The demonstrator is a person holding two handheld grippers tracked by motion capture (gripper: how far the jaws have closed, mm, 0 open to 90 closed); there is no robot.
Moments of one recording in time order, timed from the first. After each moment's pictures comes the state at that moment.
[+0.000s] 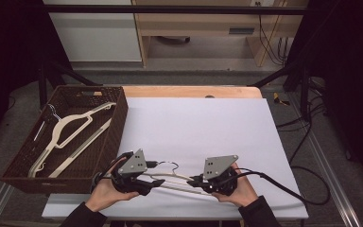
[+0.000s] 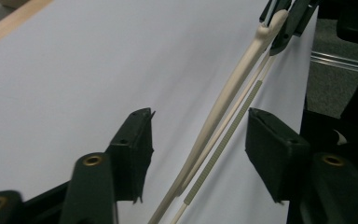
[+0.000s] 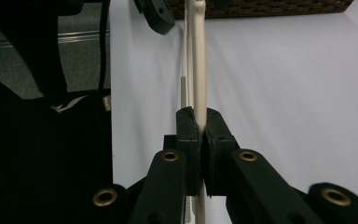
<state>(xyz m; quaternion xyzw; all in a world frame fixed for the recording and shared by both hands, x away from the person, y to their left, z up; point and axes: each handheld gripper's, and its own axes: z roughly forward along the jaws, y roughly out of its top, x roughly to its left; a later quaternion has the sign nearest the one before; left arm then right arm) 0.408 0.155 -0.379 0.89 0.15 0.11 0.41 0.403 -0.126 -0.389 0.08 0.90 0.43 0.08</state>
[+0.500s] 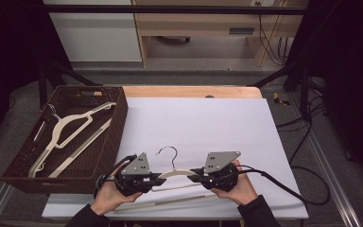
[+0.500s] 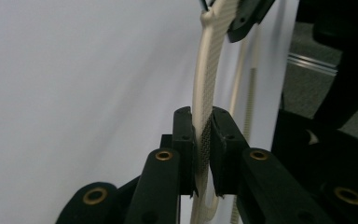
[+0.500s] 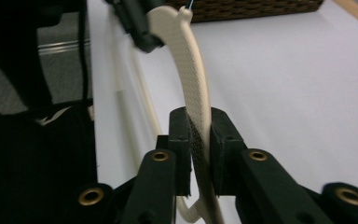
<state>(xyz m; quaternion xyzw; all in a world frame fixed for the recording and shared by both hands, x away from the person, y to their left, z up) 0.402 0.152 -0.382 0.89 0.16 0.07 0.42 0.411 -0.128 -0.386 0.13 0.88 0.44 0.10</state>
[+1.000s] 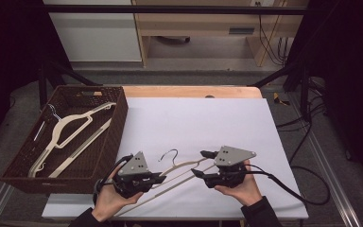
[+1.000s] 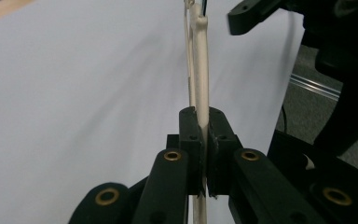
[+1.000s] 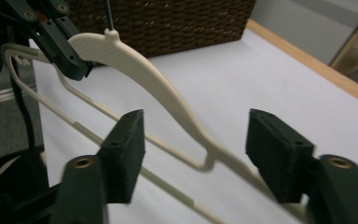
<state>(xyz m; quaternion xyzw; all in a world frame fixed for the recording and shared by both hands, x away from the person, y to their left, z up) 0.391 0.153 -0.365 0.87 0.22 0.09 0.44 0.409 -0.148 -0.376 0.20 0.83 0.49 0.18</state>
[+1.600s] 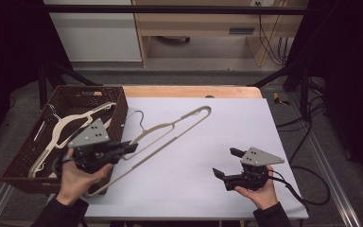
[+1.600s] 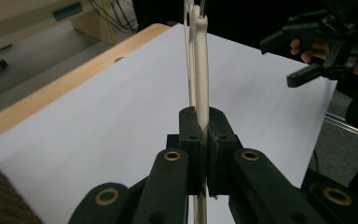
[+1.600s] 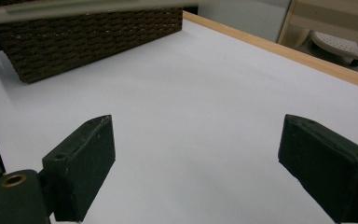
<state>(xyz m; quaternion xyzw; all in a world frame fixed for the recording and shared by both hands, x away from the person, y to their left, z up) 0.407 0.219 -0.273 0.83 0.25 0.17 0.48 0.402 -0.200 -0.392 0.32 0.78 0.50 0.21</state>
